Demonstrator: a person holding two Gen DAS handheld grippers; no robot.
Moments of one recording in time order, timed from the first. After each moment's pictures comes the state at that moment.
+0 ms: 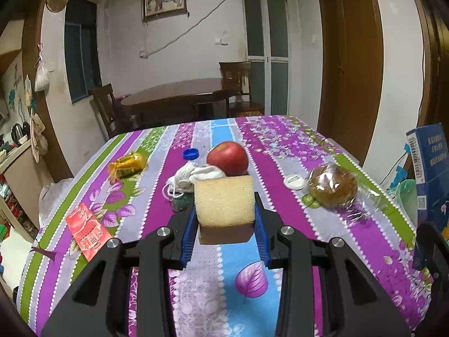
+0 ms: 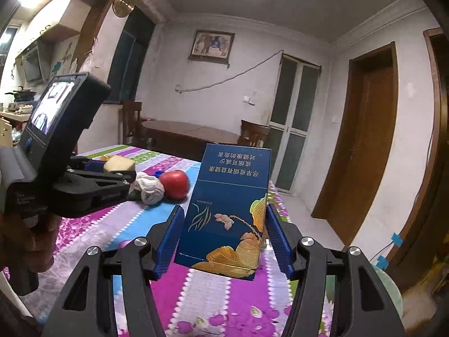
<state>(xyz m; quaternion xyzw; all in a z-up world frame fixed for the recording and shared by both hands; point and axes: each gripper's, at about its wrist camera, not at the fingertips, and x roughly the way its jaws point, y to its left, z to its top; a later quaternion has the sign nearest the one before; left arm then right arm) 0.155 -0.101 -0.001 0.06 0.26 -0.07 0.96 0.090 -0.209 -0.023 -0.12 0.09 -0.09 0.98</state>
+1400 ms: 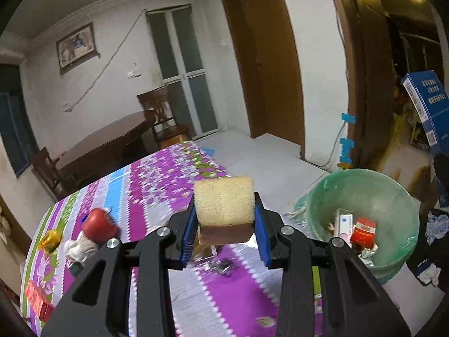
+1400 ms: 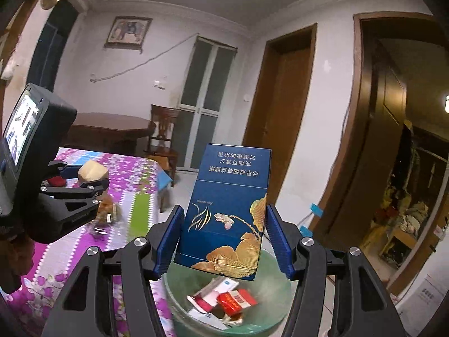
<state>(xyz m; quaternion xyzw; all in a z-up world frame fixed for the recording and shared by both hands) 0.130 -0.319 0.004 0.17 0.21 -0.24 0.93 0.007 -0.391 0.014 -0.08 0.11 -0.31 0.94</state>
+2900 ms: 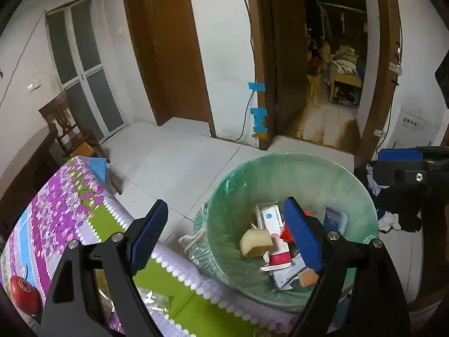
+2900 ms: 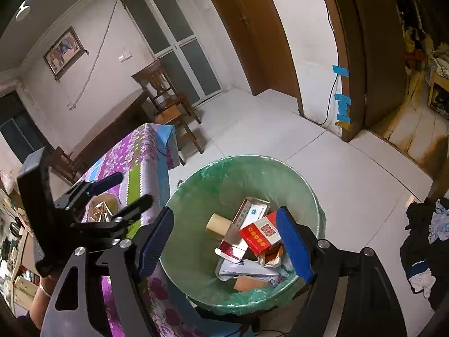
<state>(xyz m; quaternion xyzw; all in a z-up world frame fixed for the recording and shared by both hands) 0.158 -0.431 -0.038 0.23 0.27 -0.46 0.82 0.021 -0.579 -0.042 0.27 0.25 -0.22 0.90</state>
